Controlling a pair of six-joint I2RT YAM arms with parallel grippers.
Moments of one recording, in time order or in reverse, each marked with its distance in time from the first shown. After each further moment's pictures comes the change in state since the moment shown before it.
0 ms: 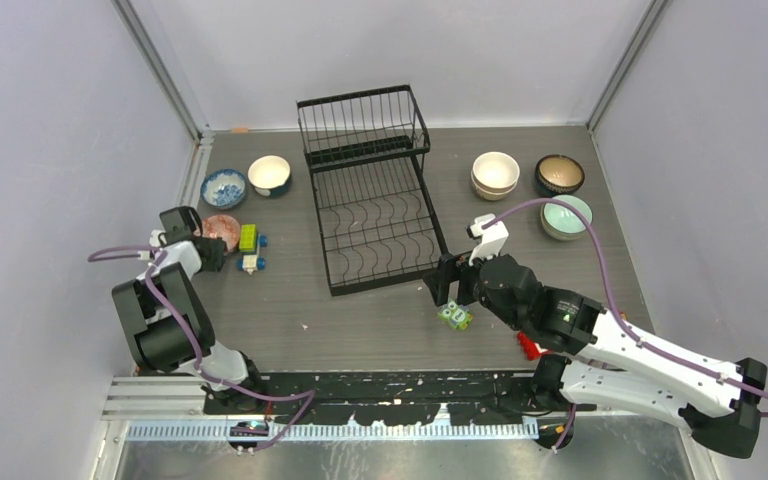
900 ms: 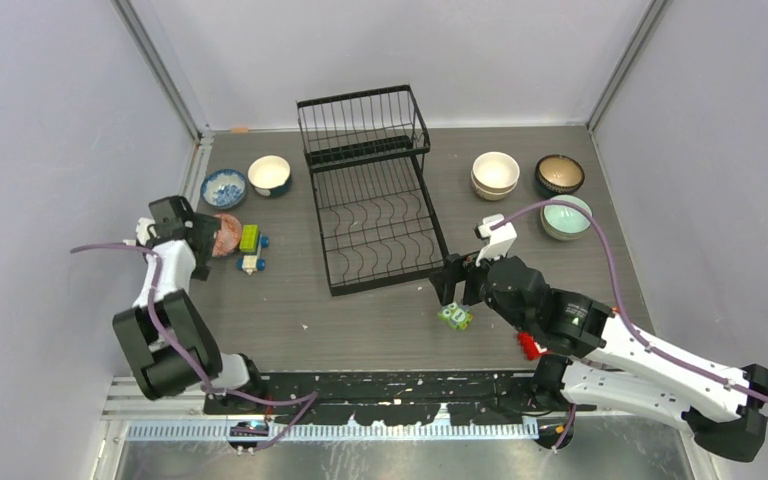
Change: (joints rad) left arm -0.008 -0.104 0.076 -0.159 -0.046 0.041; right arm 0.000 -0.037 -0.001 -0.023 0.018 -0.003
